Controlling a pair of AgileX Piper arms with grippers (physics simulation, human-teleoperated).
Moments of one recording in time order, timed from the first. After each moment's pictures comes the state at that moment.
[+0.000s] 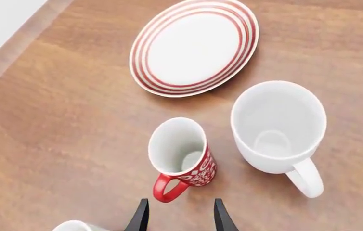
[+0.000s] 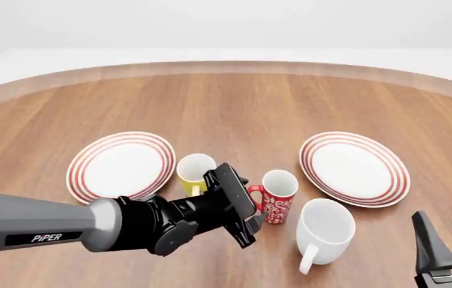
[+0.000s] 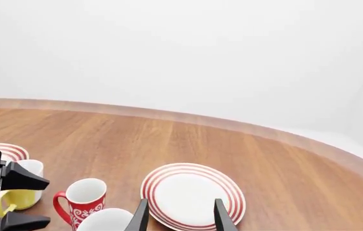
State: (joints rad) left arm -0.86 1.77 -0.84 -0.31 0.36; right arm 0.05 0.00 0.00 -0.08 -0.10
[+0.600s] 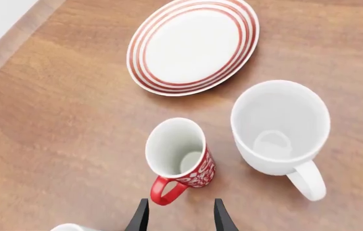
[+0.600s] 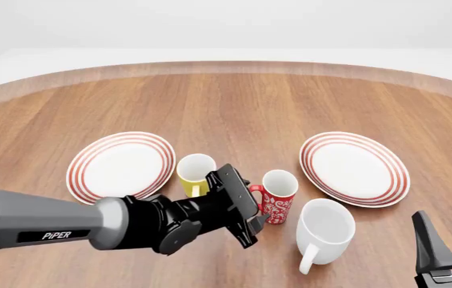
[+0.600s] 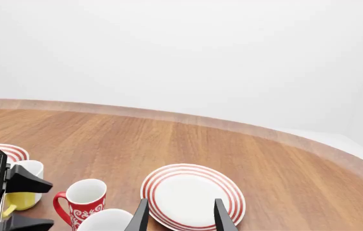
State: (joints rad) left arm -0.86 1.79 -0.86 -0.30 0.35; right arm 0.05 0.00 0.00 -0.08 -0.10
